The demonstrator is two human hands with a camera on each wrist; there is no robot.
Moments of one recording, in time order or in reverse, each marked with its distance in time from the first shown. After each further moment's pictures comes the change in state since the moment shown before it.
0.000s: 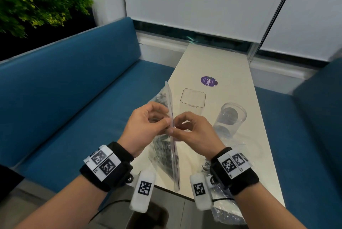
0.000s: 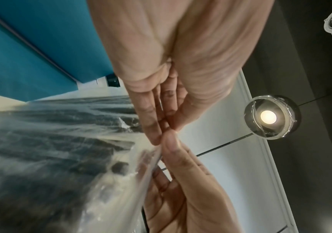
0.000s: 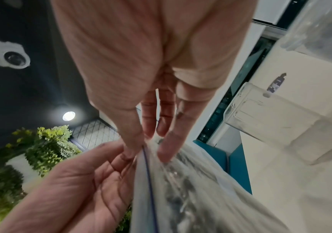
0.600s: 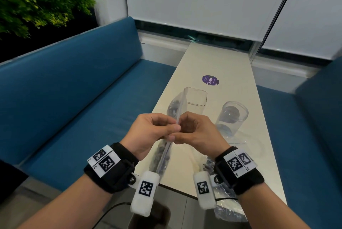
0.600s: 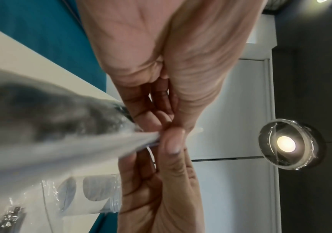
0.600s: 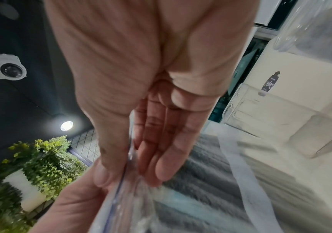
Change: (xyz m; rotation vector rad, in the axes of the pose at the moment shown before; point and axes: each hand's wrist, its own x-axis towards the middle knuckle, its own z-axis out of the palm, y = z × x) left_hand -0.013 0.000 0.004 -0.117 -0.095 -0.170; right_hand -0.011 -0.007 -0.001 0.198 -0.130 0.045
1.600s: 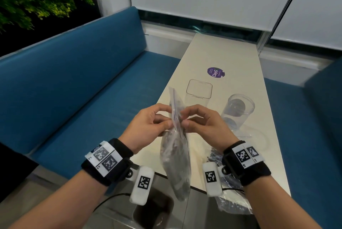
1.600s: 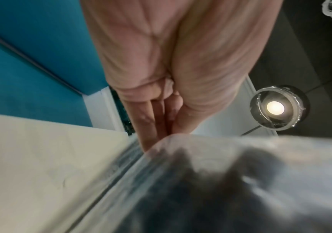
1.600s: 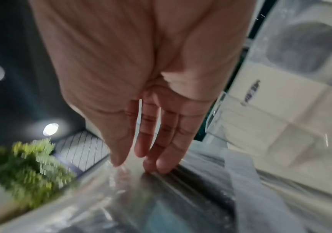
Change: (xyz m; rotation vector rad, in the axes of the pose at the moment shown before) left_hand -0.002 -0.006 -0.013 0.321 -0.017 0.032; right_hand 0.003 0.022 -0.021 -0.104 0.031 -0.063
